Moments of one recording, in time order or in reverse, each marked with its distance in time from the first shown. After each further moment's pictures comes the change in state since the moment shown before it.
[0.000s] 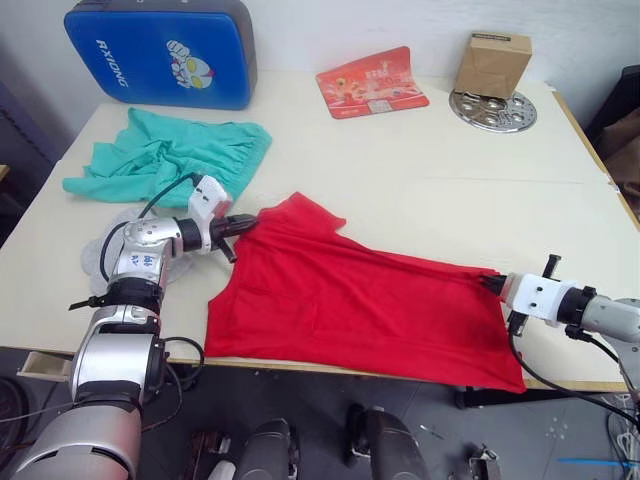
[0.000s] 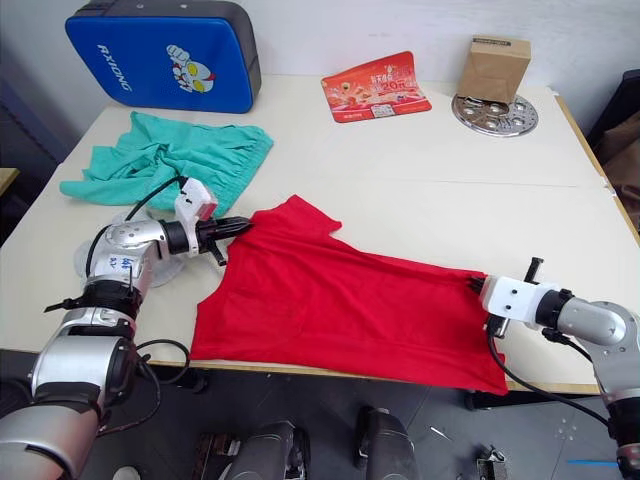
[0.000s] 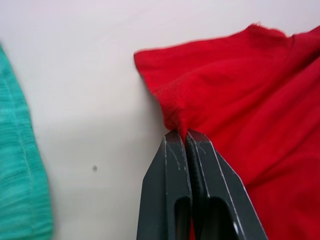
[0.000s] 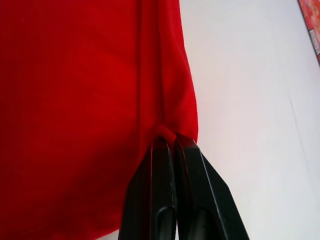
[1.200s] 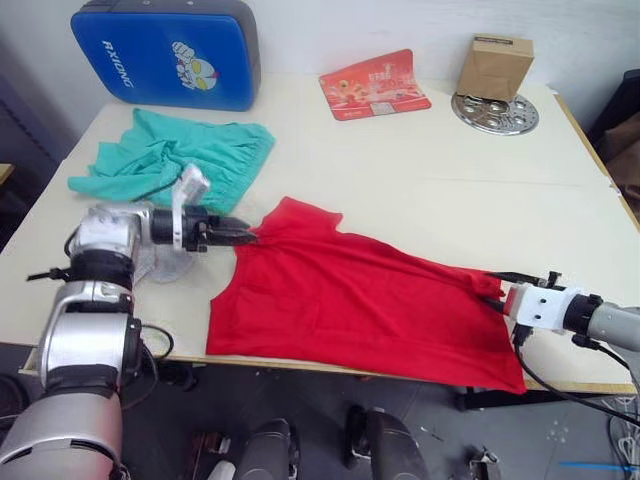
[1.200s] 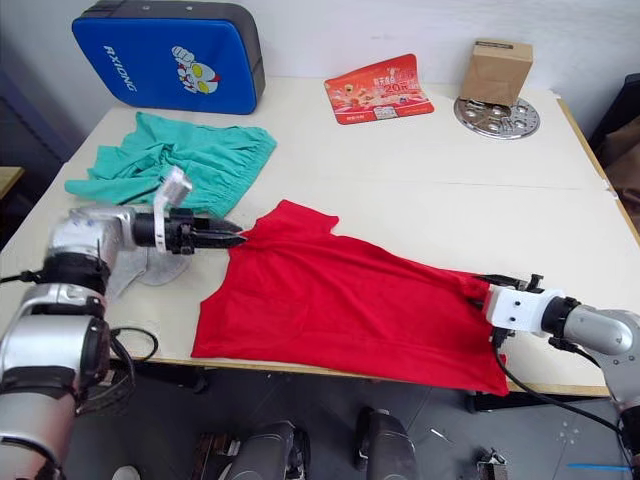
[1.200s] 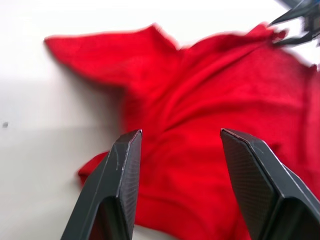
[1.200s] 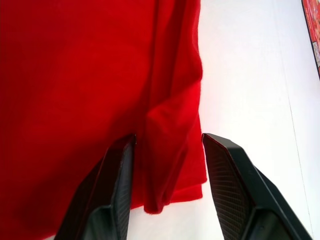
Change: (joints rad) left arm -0.167 0.124 -0.046 -0.002 -0.080 0.606 -0.431; right arm 0.052 -0.047 0.014 -0.006 -0.011 -0.045 -0.020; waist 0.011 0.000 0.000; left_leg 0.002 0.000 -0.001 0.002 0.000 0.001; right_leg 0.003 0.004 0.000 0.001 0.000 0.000
